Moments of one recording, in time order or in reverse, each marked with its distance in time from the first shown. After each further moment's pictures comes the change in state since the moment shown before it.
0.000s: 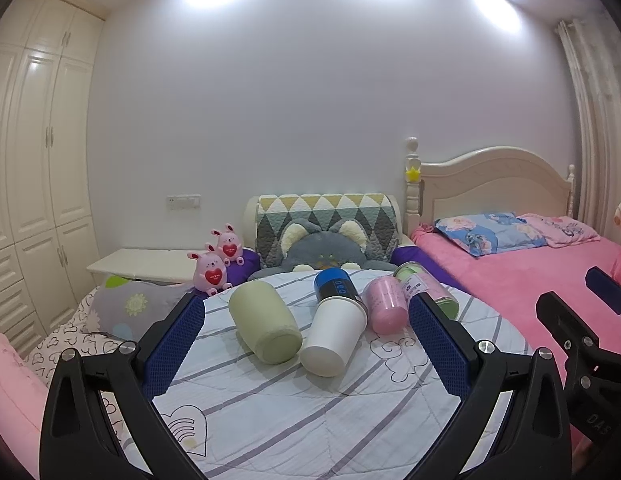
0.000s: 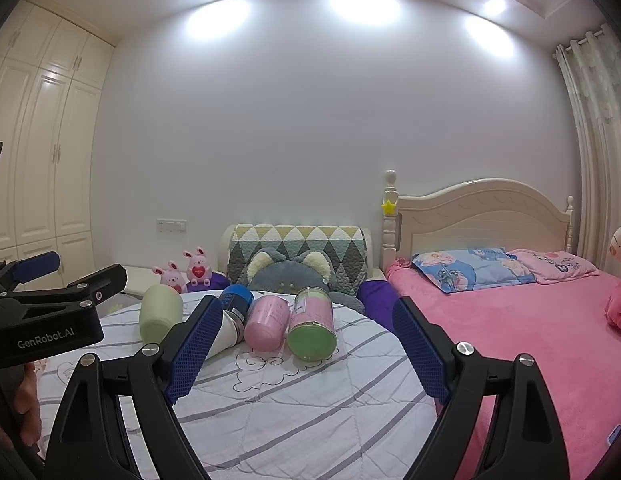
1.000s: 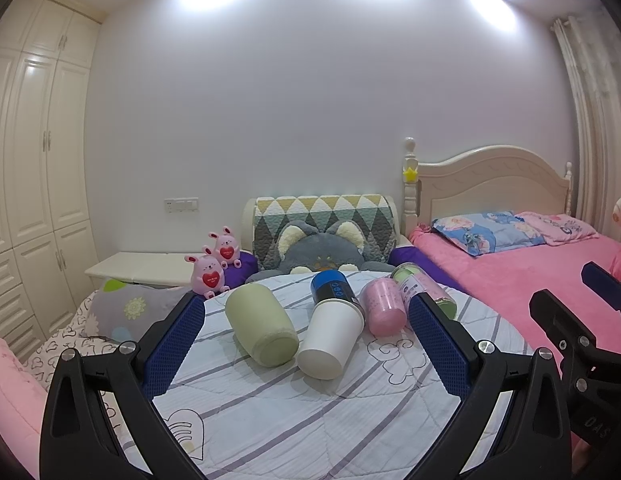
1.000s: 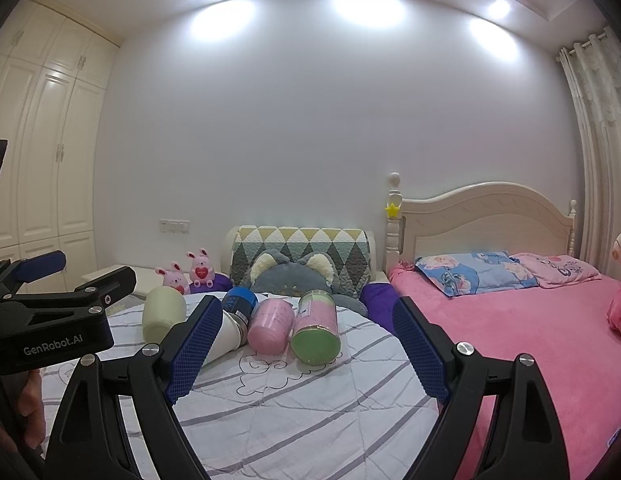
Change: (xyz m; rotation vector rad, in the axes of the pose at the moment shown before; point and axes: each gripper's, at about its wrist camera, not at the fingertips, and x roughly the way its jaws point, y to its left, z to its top) left arm 0.000 -0.002 0.001 0.006 -0.003 -0.004; right arm 0.004 0.006 0.001 -0.002 -0.008 0.009
